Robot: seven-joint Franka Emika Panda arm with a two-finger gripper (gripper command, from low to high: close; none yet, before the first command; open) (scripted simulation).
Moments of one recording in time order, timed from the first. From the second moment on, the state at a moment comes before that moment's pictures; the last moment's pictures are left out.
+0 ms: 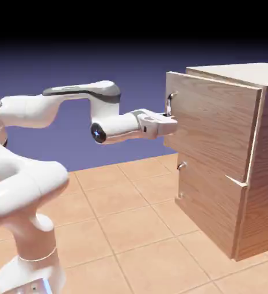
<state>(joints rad) -0.95 -1.18 1.22 -2.54 2.88 2.56 -1.06</state>
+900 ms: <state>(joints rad) -0.06 -0.64 0.34 -2.67 2.90 2.62 -1.96</state>
